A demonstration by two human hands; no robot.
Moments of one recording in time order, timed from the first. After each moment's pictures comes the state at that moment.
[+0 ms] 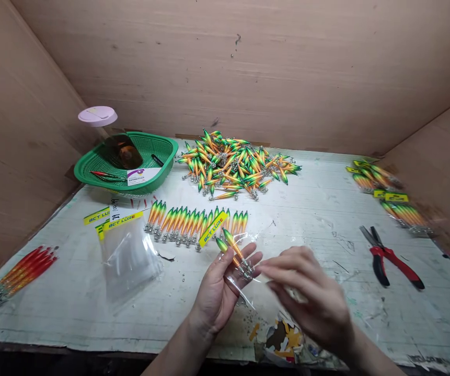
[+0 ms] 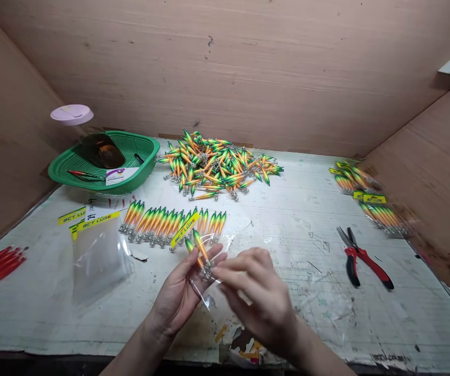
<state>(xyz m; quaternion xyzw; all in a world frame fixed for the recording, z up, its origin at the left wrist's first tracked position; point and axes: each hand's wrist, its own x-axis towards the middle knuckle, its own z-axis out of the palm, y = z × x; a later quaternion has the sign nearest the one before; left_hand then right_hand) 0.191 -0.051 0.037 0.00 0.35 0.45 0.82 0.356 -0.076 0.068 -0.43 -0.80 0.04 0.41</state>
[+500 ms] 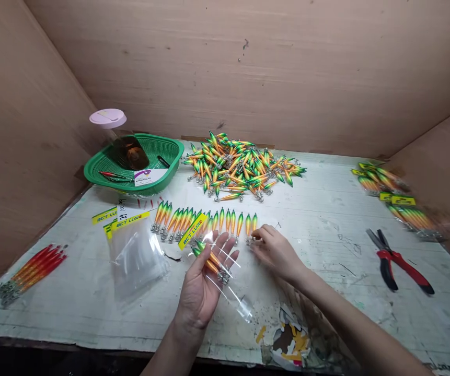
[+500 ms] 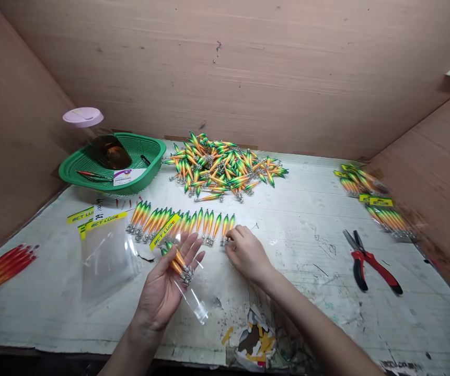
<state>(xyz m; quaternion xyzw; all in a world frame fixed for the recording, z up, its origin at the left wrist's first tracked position) 0.159 -0.037 0.039 -0.07 0.35 0.54 0.76 0.357 -0.011 -0.001 -0.53 -0.79 0.15 0.26</state>
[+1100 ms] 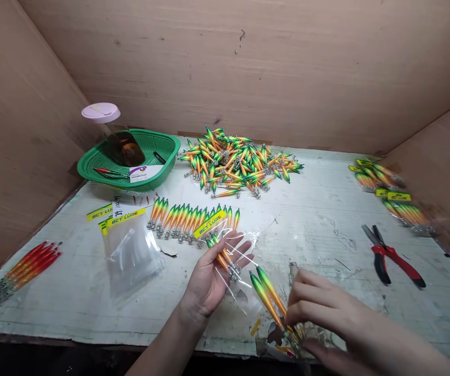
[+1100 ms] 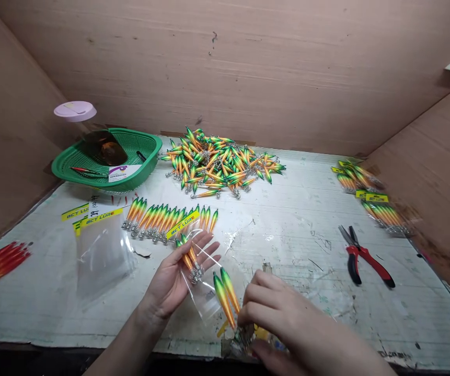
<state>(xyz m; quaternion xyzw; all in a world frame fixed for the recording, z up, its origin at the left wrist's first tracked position) 0.175 -0.034 0.036 -0.01 0.35 0.45 0.82 0.390 -0.099 0.113 -0.35 -0.90 0.25 0.10</state>
